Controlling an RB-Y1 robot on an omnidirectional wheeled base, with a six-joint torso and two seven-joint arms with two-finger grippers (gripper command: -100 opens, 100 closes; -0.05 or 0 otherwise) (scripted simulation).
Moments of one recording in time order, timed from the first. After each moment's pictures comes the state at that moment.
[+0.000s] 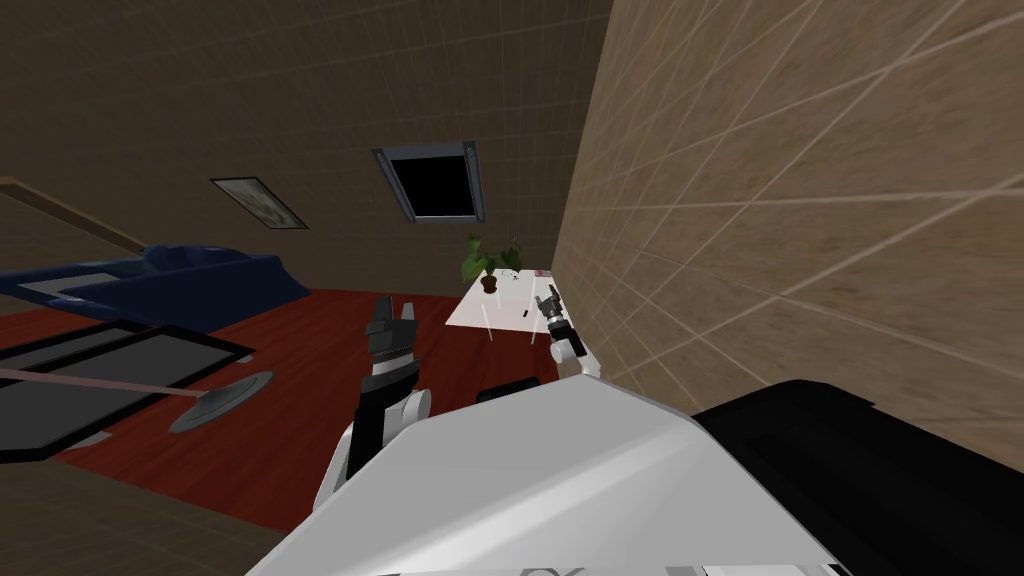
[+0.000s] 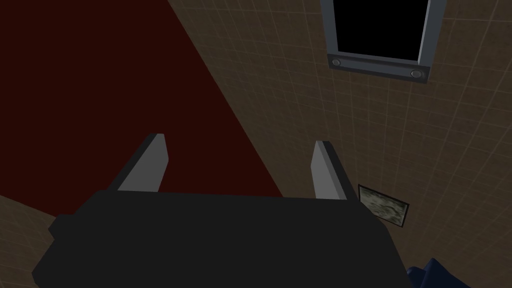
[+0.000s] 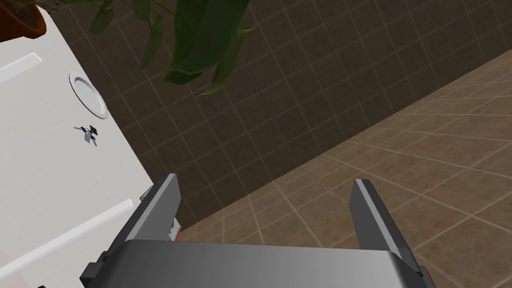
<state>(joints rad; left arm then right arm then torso) 0.51 0.04 0.00 -2.31 -0.03 -0.40 -0.01 0.25 -0.15 0.10 -1.88 -0.23 -0.29 -0.30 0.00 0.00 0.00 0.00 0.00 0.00</state>
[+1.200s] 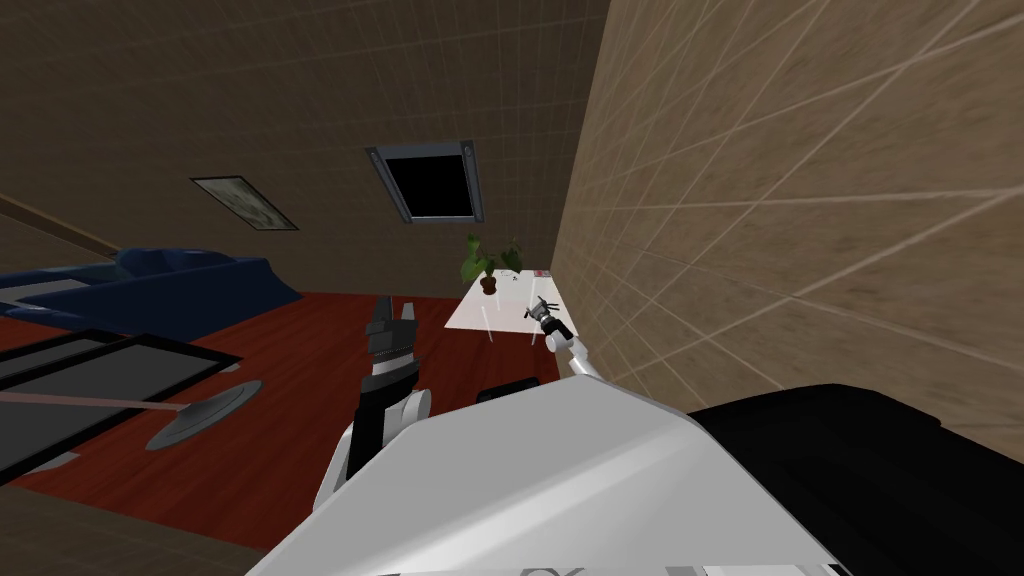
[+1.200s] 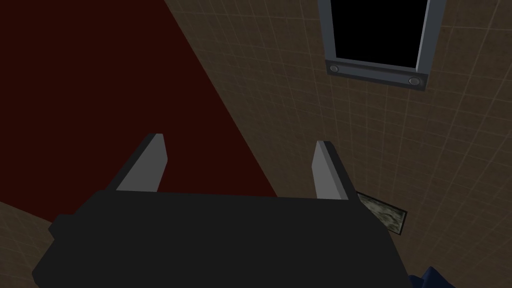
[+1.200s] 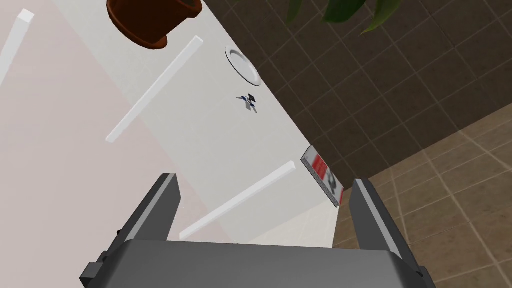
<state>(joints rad) 0.51 0.04 0.00 -2.31 -0.03 -0.40 -0.01 0.05 -0.23 0.13 -1.57 -0.39 -0.01 -0.57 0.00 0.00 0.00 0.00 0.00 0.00</state>
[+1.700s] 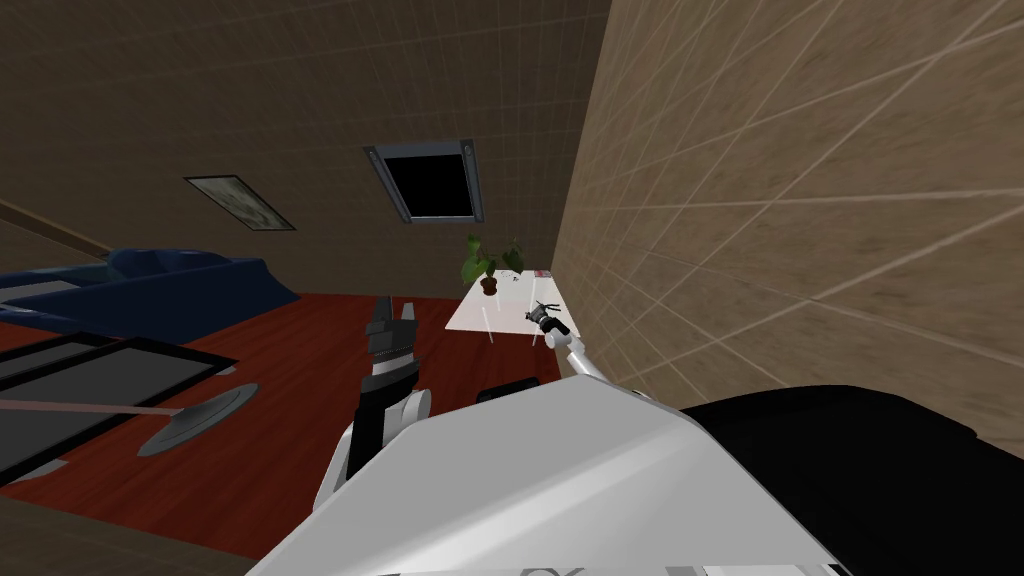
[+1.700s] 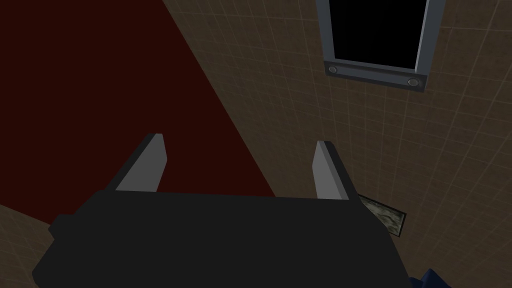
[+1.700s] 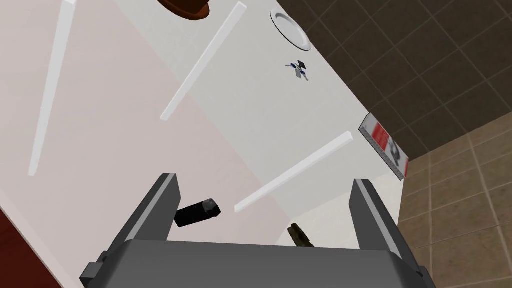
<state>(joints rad) 0.51 0.04 0.00 -2.31 -0.03 -0.40 -0.01 -0.02 -0.25 0.14 -1.45 -0.45 0.10 -0.68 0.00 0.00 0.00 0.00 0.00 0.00</state>
